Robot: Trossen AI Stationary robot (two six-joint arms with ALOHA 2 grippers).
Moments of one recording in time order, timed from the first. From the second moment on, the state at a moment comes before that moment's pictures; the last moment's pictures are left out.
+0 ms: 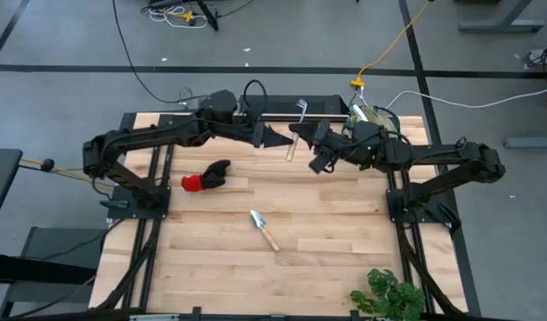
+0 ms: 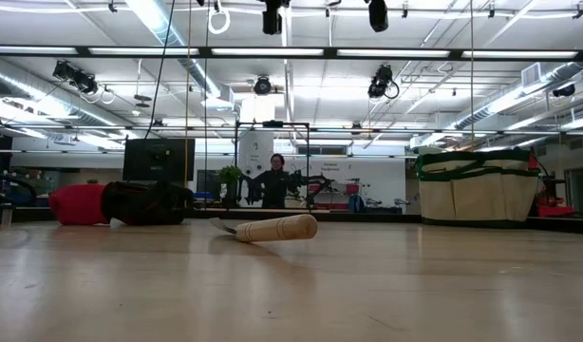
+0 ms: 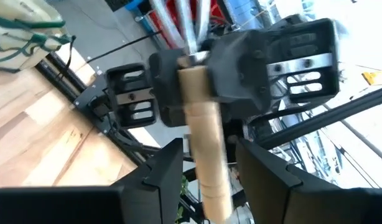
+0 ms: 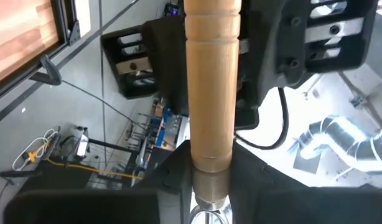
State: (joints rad) left arm 0.30 1.48 1.34 0.11 0.46 -1.01; right arm -0.05 1.28 1.12 0.20 0.35 -1.87
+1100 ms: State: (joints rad) left arm 0.39 1.41 1.34 0.19 0.39 -0.89; right arm -0.06 1.26 1.12 0.41 0.46 -1.69
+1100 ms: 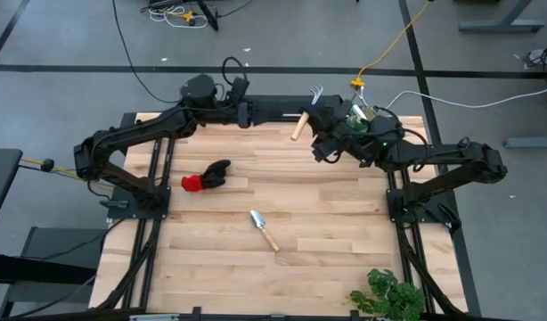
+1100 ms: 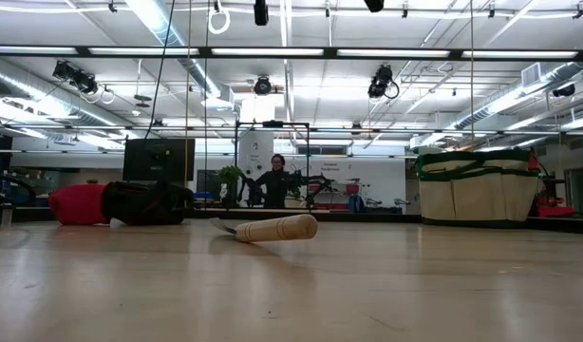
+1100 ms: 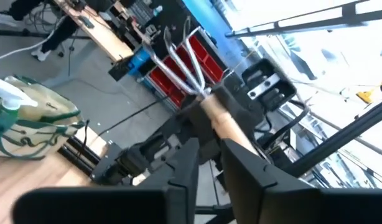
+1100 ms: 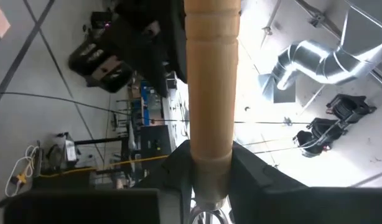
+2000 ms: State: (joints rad) left arm 0.39 1.41 1.34 0.28 0.42 -0.71; right arm -0.06 1.26 1.12 0.21 0.24 -1.00
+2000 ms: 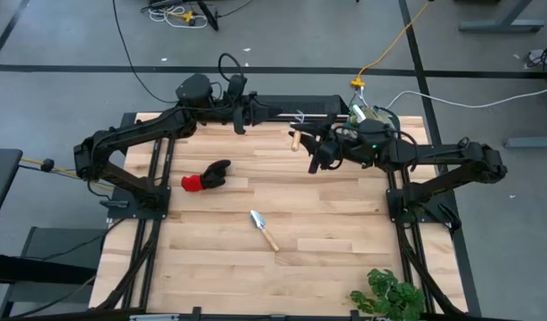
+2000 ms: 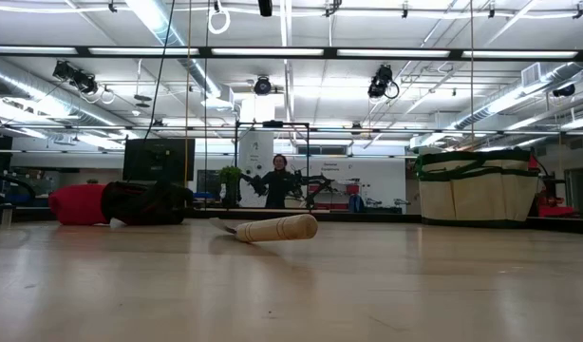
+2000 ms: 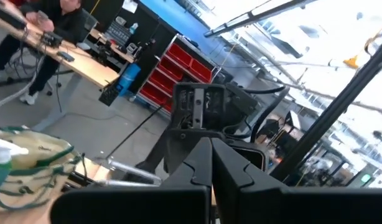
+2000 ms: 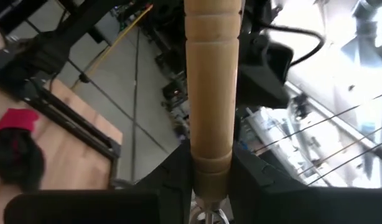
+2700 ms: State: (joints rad) left arm 0.39 1.41 1.34 0.28 0.45 -0.49; right arm -0.06 1.26 1.12 0.10 0.04 -0.36
